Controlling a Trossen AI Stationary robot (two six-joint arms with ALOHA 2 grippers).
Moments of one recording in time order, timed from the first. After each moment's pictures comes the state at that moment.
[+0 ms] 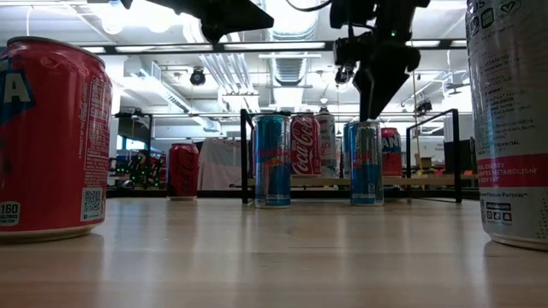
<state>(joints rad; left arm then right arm) 0.00 1.30 0.92 0.18 -0.20 0.11 -0.24 1.52 1.29 -1.01 0.08 -0.18</state>
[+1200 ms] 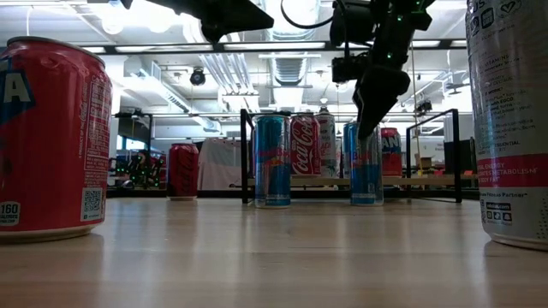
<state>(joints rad) 0.00 1.30 0.92 0.18 -0.20 0.11 -0.27 1.52 1.15 -0.80 0.07 -0.14</state>
